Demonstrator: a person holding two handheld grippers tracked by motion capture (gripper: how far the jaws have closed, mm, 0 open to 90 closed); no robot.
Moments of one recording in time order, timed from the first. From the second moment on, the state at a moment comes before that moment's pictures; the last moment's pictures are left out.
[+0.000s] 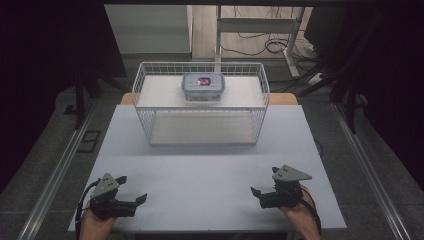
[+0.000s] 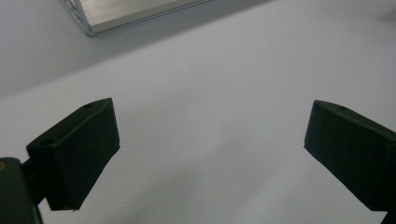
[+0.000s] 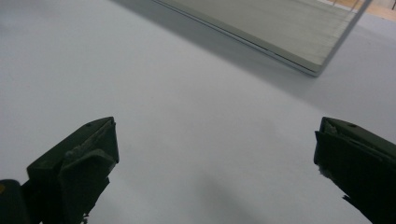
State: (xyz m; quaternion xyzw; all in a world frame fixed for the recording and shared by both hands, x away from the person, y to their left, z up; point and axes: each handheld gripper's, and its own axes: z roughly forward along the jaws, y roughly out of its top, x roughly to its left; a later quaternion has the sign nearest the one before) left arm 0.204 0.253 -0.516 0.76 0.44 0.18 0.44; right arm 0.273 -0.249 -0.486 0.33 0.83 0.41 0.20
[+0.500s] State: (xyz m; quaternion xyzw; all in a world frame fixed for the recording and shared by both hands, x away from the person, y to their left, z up) left arm 0.194 0.274 -0.524 0.76 0.46 0.19 0.42; right arm 0.266 -0.281 -0.488 0.37 0.81 0.40 0.22
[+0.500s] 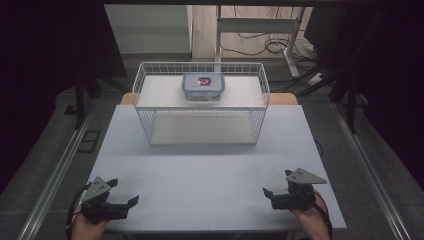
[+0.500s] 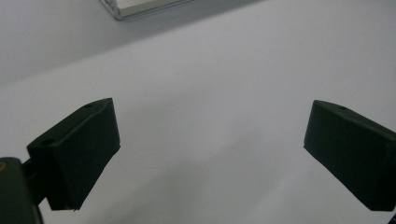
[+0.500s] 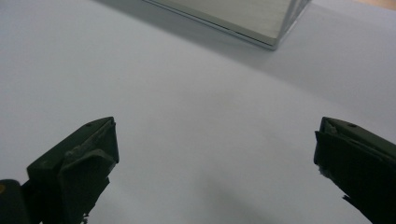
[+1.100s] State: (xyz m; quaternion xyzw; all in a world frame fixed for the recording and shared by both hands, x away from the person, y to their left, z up) left arm 0.187 0.297 -0.536 0.76 0.47 0.20 0.40; right arm 0.260 -0.310 -0.501 0.41 0.80 0.37 0.21
